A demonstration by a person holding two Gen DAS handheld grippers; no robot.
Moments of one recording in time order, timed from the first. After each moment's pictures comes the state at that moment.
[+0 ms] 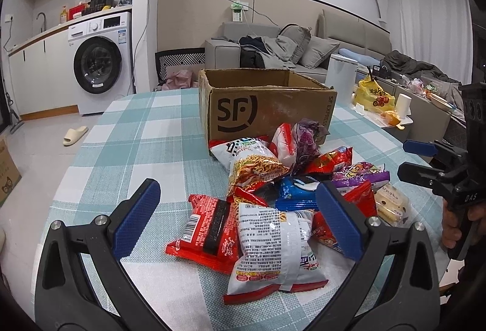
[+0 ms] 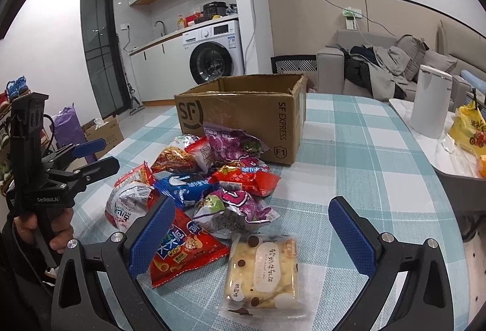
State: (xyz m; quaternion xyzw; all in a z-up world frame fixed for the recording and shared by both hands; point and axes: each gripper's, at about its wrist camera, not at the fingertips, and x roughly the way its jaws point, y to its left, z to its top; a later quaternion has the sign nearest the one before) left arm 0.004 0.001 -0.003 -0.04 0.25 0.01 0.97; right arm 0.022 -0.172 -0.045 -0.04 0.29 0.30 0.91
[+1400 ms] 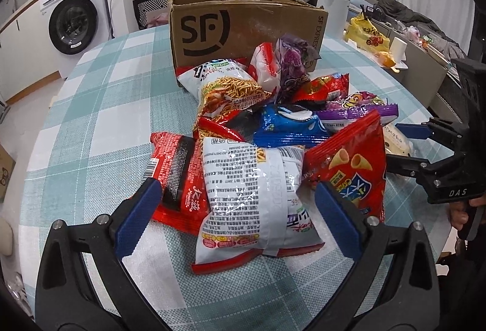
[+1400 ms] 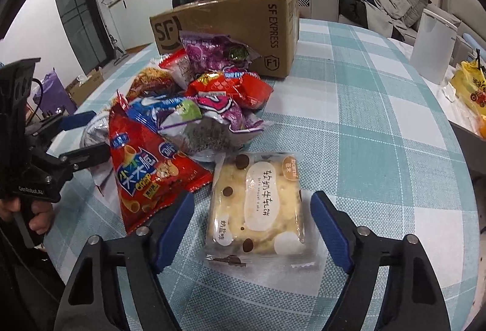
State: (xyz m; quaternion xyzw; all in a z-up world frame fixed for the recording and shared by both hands) left arm 0.042 -0.023 -0.042 -0.02 0.40 -0.03 0.91; right arm 0.028 -0.162 -0.092 -0.10 0.43 0.26 0.86
